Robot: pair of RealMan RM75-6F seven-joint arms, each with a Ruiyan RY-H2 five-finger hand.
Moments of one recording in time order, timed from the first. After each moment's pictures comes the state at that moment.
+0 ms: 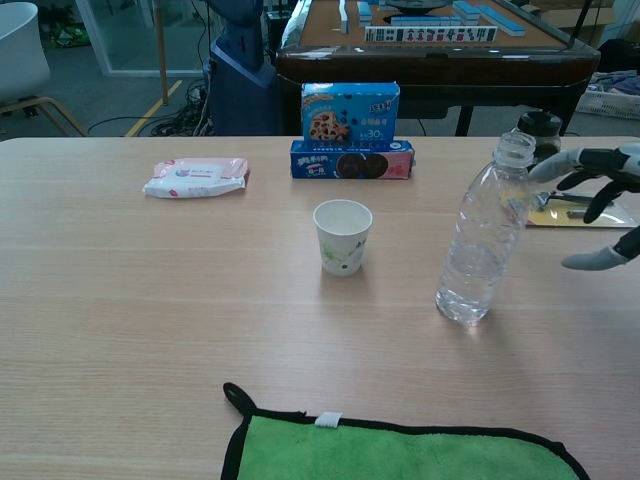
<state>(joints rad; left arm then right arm) -0.10 -1.15 -0.05 -1.56 1.48 1.49 0.09 0.40 -1.40 0.14 -1.44 -1.42 1.06 0.22</state>
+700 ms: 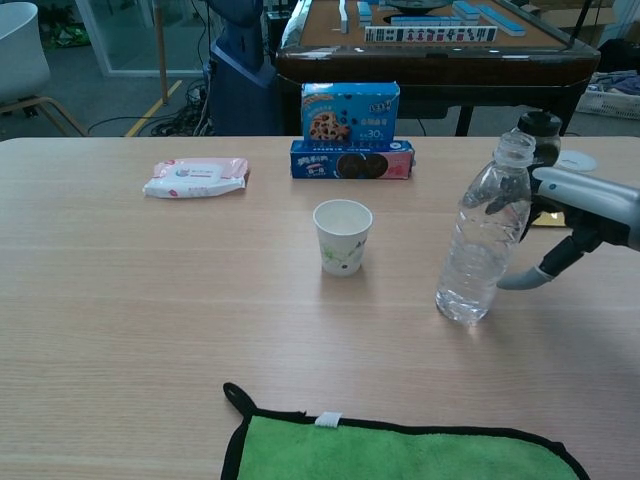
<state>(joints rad) -0.09 -1.14 -0.06 -1.56 1.46 1.49 0.10 0.52 -1.48 0.11 -1.37 -1.45 0.95 0.29</state>
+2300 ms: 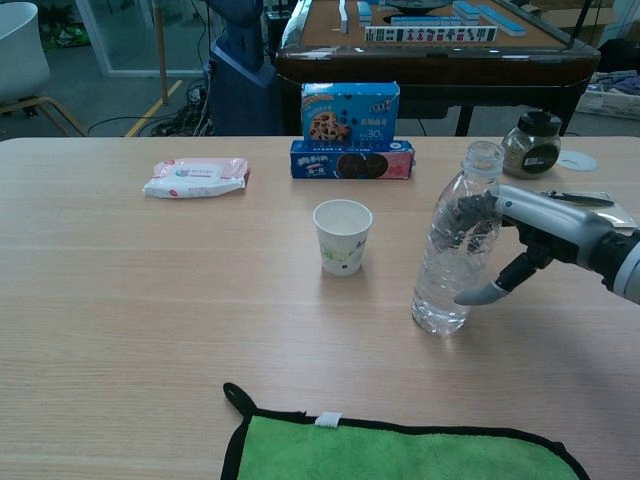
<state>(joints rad) -0.09 -1.14 -0.07 -1.55 1.44 1.49 0.11 0.58 -1.63 0.04 -1.17 -1.55 1.04 0.48</state>
